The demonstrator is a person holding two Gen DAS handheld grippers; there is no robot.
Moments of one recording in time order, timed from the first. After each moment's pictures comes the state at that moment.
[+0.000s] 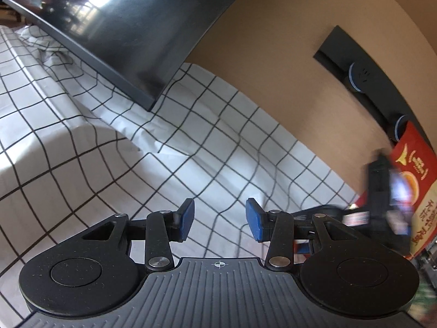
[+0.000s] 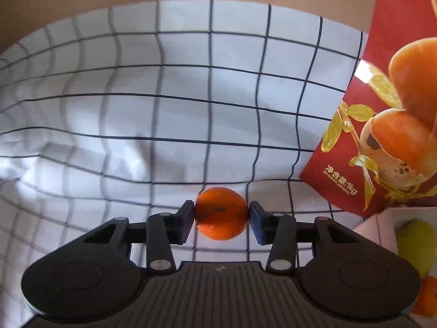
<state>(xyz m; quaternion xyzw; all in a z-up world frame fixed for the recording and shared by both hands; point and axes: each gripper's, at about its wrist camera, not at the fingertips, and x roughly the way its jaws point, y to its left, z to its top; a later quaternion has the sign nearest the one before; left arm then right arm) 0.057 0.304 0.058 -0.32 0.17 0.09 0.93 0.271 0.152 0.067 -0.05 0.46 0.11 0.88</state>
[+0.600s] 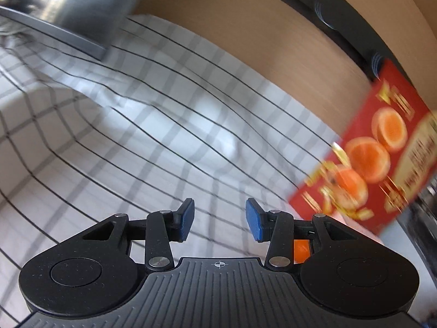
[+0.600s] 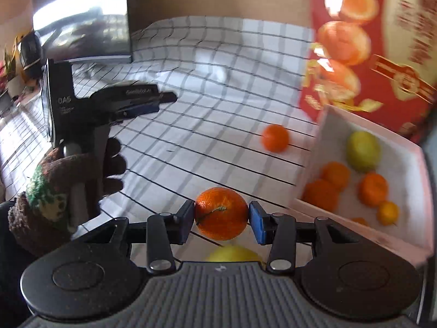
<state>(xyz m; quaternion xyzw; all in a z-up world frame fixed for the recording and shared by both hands) 0.070 0.262 0.039 -0.28 0.24 0.00 0.93 0.049 -0.013 0.129 -0.09 0.42 0.30 0.85</state>
